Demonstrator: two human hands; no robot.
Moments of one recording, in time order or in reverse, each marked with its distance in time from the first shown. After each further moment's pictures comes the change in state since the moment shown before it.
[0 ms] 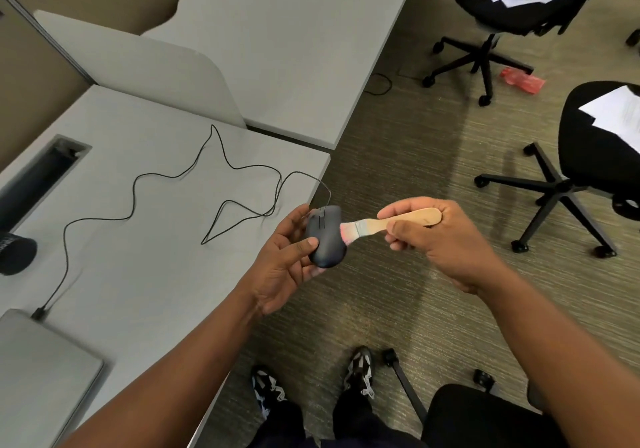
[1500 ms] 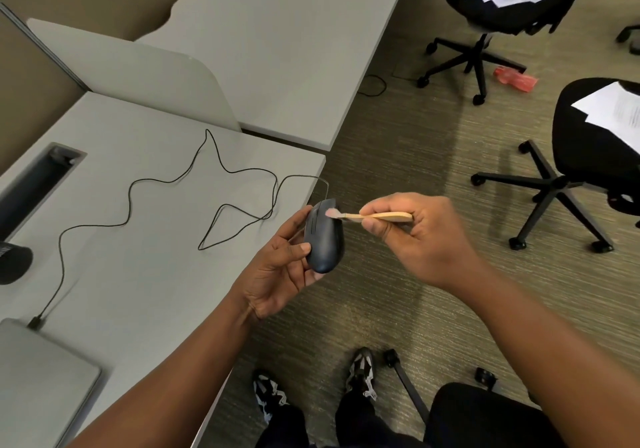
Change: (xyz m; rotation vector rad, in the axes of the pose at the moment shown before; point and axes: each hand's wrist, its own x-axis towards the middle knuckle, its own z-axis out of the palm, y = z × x) left_hand 0.001 0.001 -0.004 -0.096 -0.213 -0.075; right_hand -0.001 -0.001 0.018 -0.496 0.120 -0.549
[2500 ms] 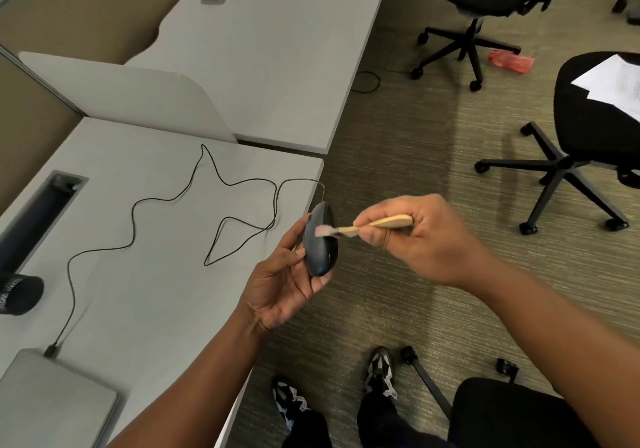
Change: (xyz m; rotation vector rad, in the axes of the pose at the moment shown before) left_hand 0.003 0.001 -0.001 -0.204 -0.042 -0.050; right_hand 0.003 -0.002 -0.005 0.213 -0.144 0.126
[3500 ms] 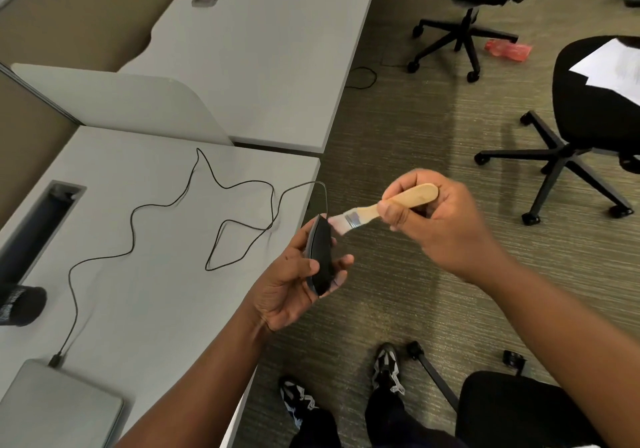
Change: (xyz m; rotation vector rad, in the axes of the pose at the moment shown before) left_hand 0.007 -0.003 0.006 0.153 -0.098 -0.068; right_hand -0.005 0.007 -0.010 0.271 0.207 0.082
